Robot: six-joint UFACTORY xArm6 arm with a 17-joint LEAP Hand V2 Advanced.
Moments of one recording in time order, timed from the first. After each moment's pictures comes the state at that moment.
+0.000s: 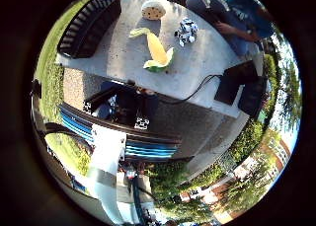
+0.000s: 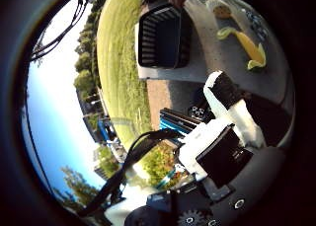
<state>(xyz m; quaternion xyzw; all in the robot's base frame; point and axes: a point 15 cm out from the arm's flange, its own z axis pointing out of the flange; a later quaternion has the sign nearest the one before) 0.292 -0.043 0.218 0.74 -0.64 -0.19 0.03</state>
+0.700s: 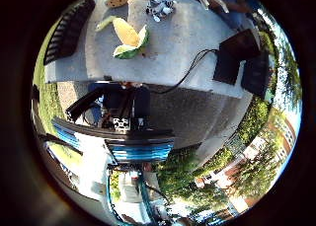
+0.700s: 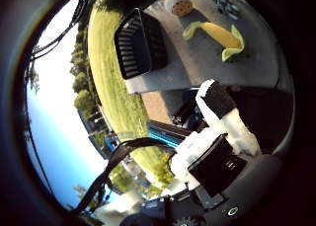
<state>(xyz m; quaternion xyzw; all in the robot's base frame) 0.325 -0.108 0.138 0.67 -0.71 -0.20 0.04</state>
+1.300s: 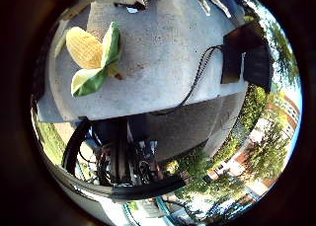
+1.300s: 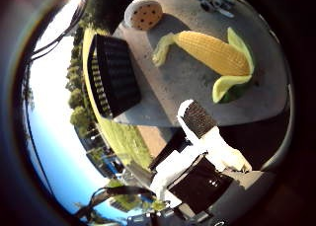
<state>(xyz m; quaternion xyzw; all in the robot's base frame) 0.394 -0.132 -0.017 0.63 -0.77 -0.14 0.04</state>
